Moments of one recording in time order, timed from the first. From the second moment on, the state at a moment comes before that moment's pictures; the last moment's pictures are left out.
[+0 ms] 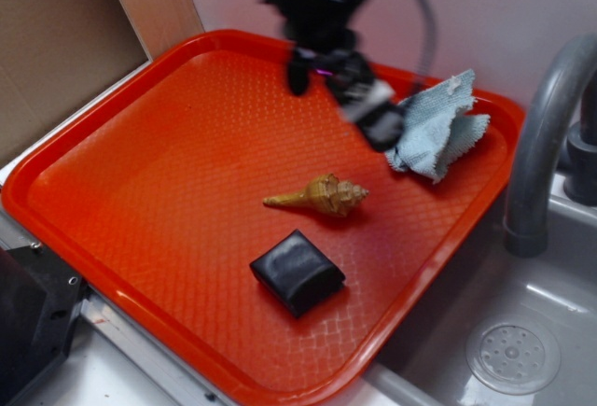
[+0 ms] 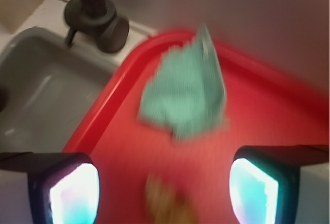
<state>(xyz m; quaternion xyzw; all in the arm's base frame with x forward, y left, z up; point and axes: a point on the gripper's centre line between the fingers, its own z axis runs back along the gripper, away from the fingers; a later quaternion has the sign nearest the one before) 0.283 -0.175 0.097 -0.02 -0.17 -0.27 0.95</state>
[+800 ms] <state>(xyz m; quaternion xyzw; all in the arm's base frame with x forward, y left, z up) 0.332 -0.178 0.027 0.01 -0.14 -0.24 0.96</state>
